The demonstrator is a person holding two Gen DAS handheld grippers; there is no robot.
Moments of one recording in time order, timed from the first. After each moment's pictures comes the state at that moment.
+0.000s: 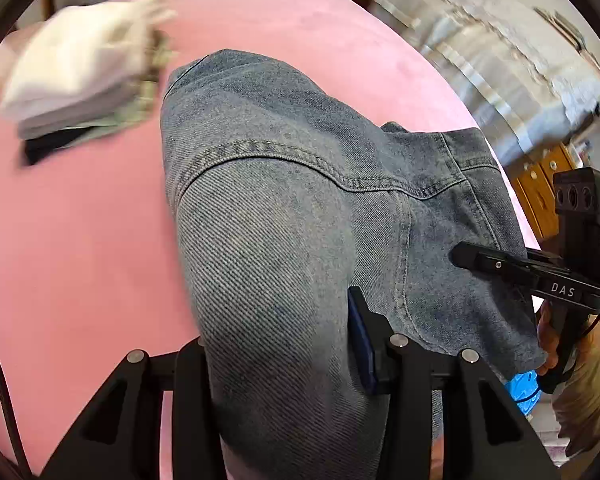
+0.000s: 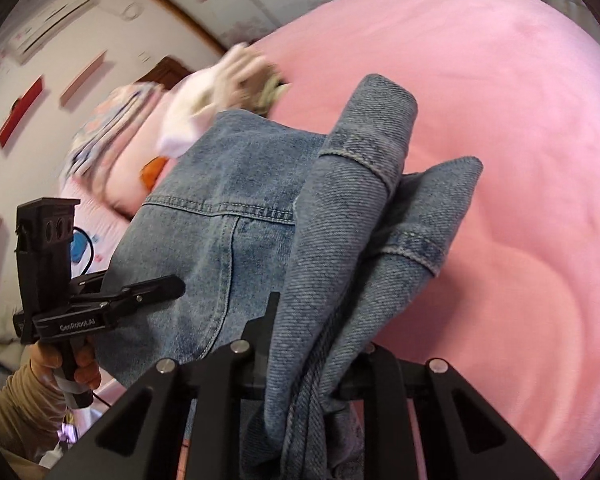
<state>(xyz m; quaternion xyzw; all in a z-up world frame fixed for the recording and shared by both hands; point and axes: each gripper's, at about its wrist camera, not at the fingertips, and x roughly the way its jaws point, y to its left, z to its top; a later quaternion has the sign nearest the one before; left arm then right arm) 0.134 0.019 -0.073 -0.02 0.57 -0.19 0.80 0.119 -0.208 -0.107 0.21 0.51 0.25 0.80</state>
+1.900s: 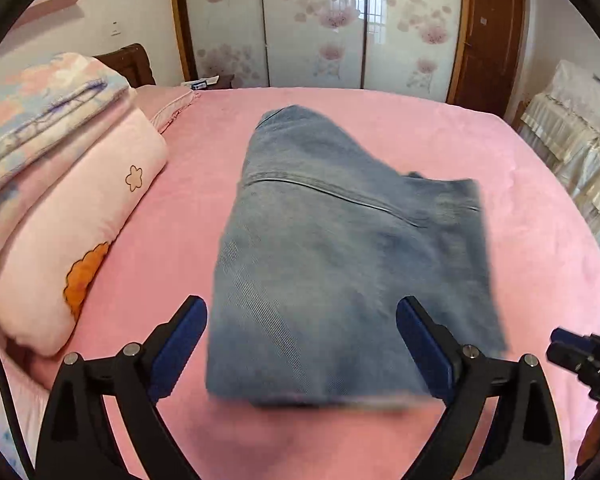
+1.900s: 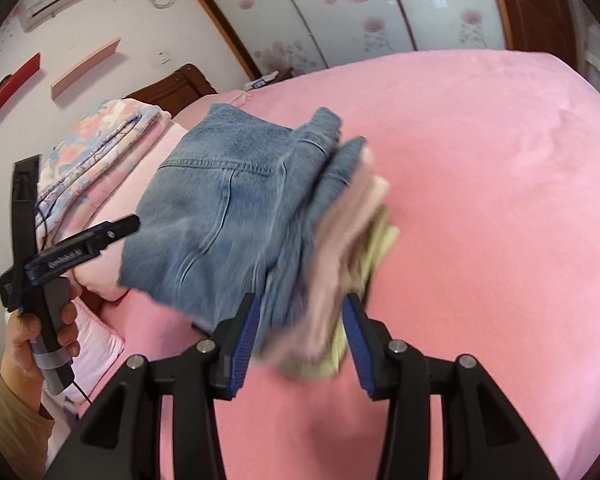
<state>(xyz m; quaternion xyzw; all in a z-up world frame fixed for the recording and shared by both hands) 0.460 0.263 0.012 0.01 0.42 0.04 0.90 0.419 -0.020 -0.036 0.15 0.46 0.23 0.85</state>
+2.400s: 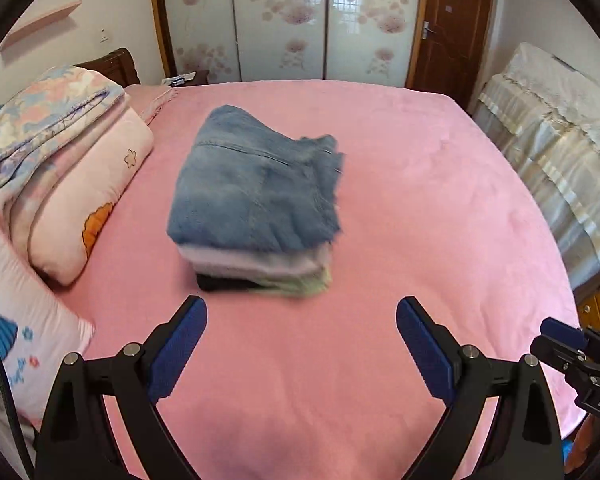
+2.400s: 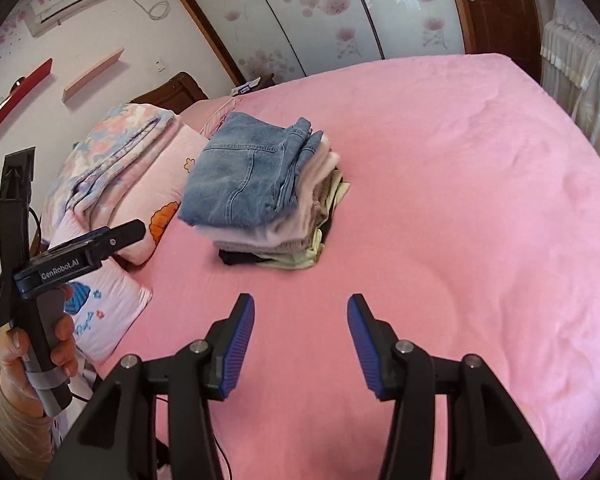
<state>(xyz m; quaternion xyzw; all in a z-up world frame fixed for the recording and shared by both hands) 0.249 0.127 0.112 0.01 0.45 0.00 0.89 0.209 -0.111 0.073 0.13 0.46 0.18 0.86</state>
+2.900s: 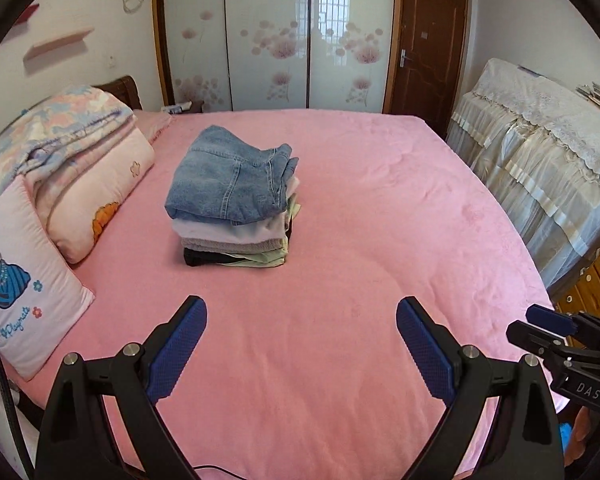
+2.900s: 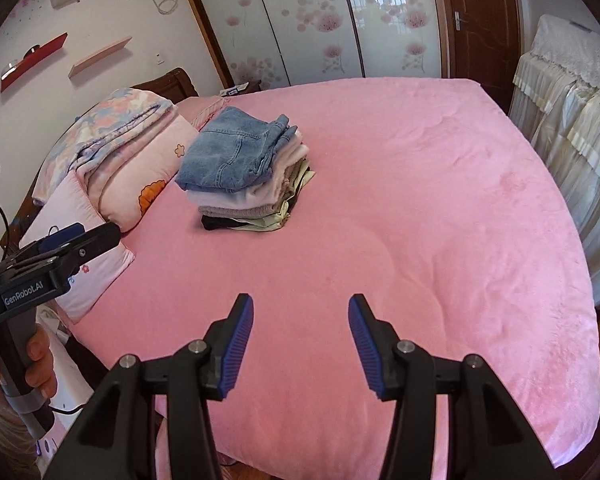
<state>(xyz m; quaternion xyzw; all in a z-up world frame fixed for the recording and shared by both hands) 0.063 0.049 0.139 0.02 0.38 0.00 0.92 0.070 -0.156 0.097 0.08 0.43 0.14 0.89</state>
